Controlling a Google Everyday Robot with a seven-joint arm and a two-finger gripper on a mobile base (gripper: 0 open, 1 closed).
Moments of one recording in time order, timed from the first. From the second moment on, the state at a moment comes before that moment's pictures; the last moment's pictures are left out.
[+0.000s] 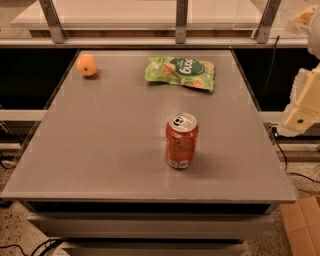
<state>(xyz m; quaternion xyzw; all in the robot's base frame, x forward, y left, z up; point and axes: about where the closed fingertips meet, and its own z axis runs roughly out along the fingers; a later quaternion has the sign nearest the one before) 0.430 -0.200 1.027 -0.60 0.76 -0.08 0.22</state>
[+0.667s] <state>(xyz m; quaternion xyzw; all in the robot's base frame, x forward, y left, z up) 0.428 -0.200 1.029 -0.60 0.76 -0.08 0.23</state>
